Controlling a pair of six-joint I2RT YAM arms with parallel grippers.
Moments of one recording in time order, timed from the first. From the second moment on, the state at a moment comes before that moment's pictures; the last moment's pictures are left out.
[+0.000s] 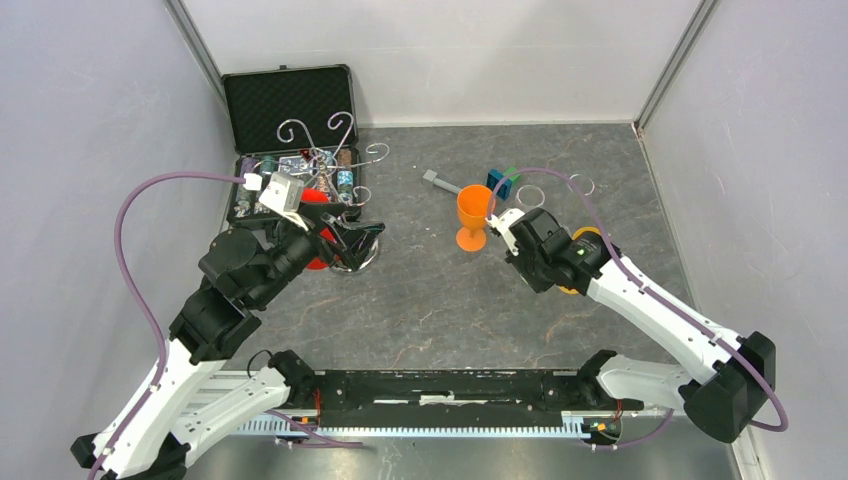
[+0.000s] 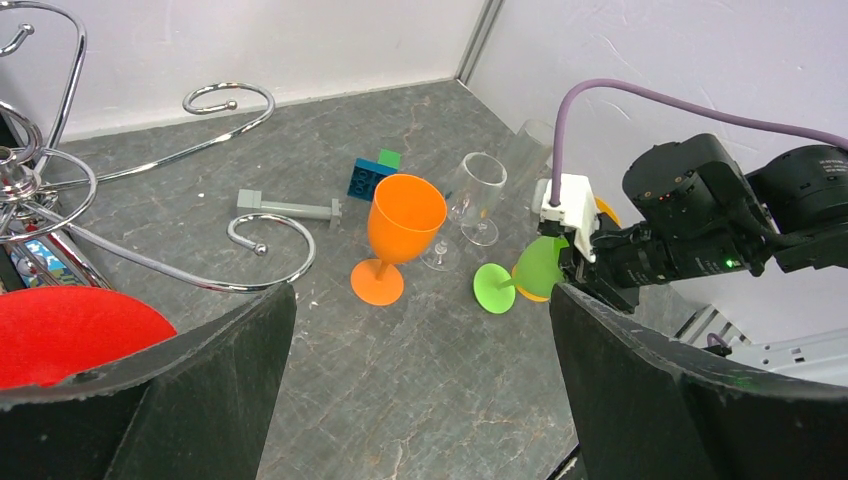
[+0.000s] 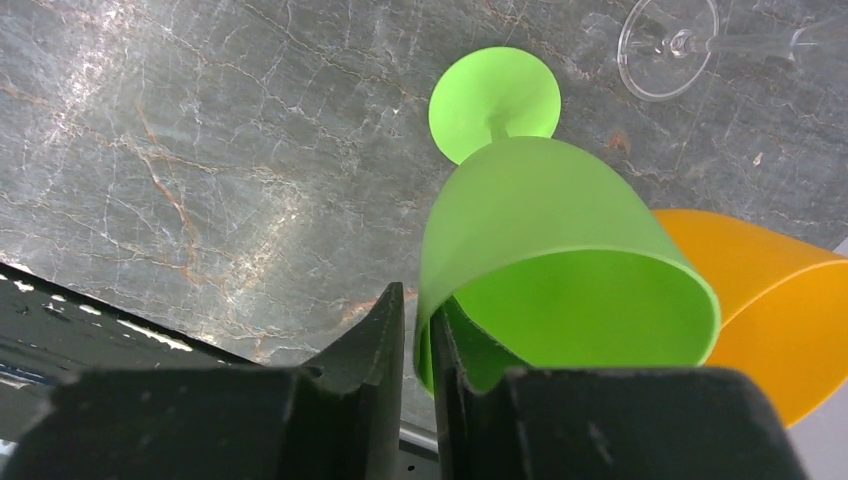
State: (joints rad) left arm -0.70 0.66 1.06 -0.40 -0.04 -0.31; right arm 0.69 1.15 1.00 -0.95 0.22 -0.07
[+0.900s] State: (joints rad) left arm -0.70 0.65 1.04 -0.40 -0.05 -0.31; right arm 0.69 1.07 1.02 -0.99 0.14 -0.06
